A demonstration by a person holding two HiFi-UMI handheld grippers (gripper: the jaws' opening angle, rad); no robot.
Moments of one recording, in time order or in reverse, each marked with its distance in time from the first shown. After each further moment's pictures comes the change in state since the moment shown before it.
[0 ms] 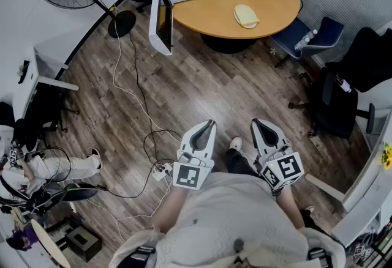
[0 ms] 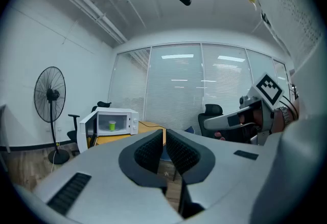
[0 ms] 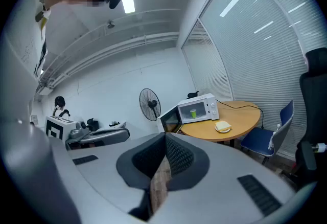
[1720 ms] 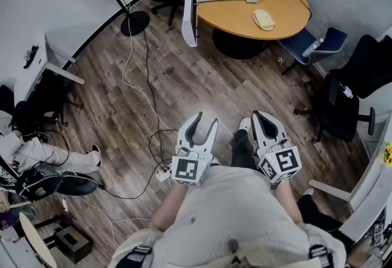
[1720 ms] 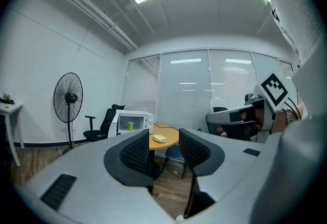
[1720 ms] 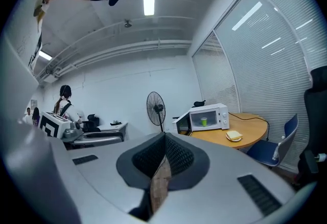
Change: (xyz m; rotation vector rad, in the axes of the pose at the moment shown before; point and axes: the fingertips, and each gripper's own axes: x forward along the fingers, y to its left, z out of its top) left arm -0.162 0.085 0.000 -0.010 -0.033 0.094; right arm 0.020 0.164 -0.020 -0.120 -0.093 -0.004
